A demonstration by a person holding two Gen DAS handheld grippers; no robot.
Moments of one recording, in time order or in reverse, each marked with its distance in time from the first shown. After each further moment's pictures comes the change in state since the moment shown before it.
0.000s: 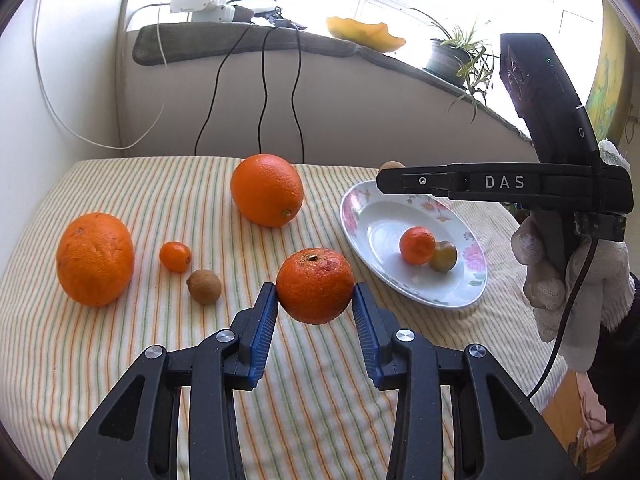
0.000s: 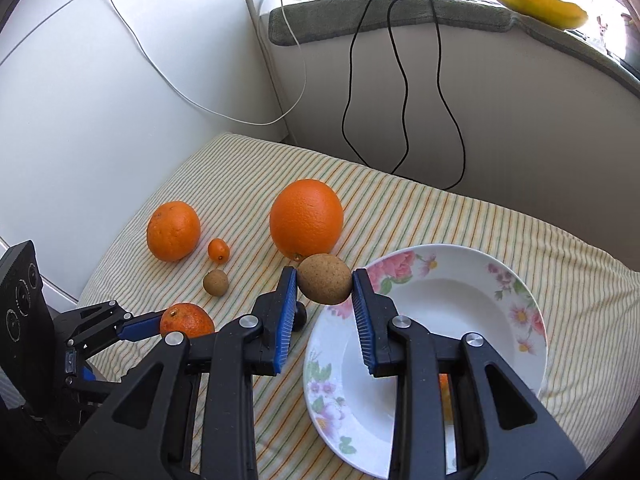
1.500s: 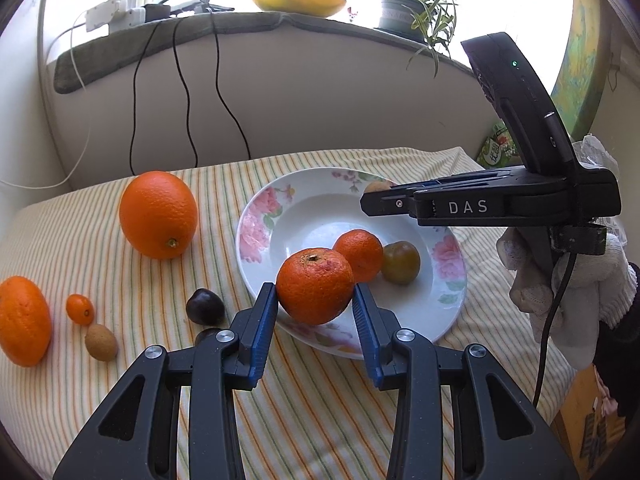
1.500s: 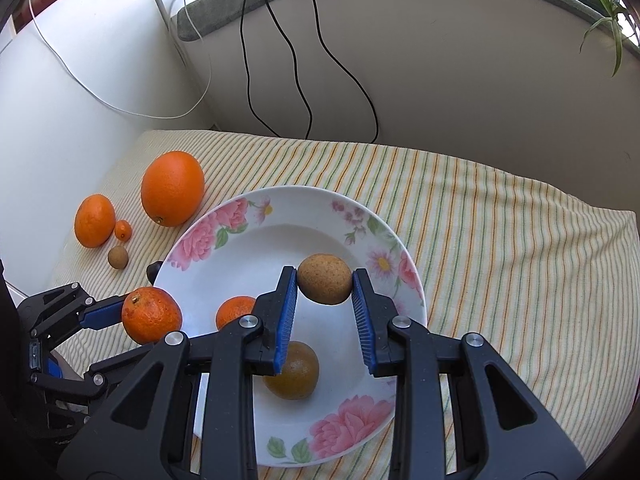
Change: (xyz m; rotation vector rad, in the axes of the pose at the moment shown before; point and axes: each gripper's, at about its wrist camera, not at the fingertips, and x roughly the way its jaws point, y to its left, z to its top) left arm 0.055 -0.067 0.020 0.148 0.076 -0.024; right arm 0.008 -0.092 -0.034 0.118 0.048 -0.088
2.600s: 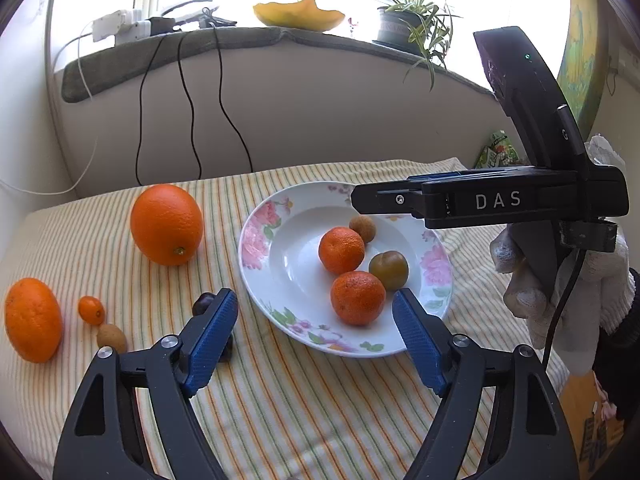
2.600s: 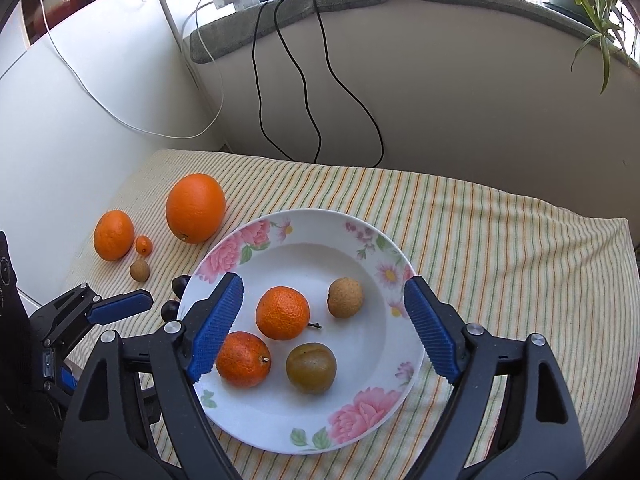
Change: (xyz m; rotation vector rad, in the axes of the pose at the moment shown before) left arm -0.018 -0.006 -0.001 -0.028 -0.046 0.049; right arm -0.030 0.009 0.004 0.002 -0.068 0.019
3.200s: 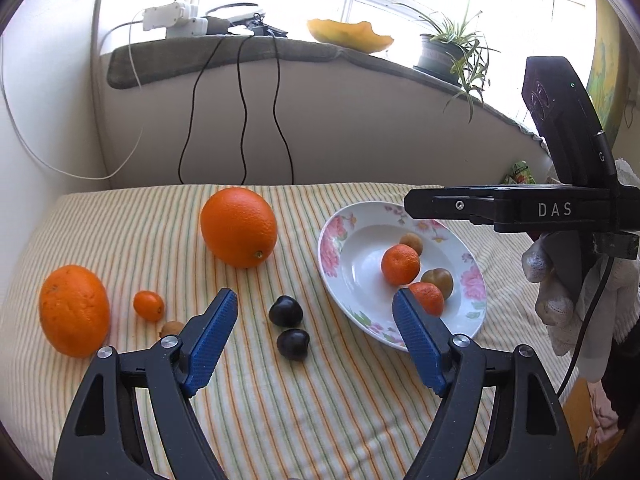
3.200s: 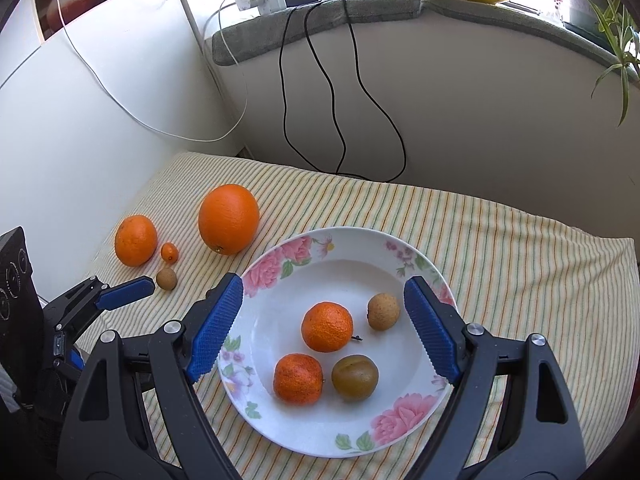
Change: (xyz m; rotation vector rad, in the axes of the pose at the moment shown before) left arm -0.022 0.054 0.001 -0.103 -0.047 0.044; right arm -0.006 0.031 0.017 -0.034 0.000 0.044
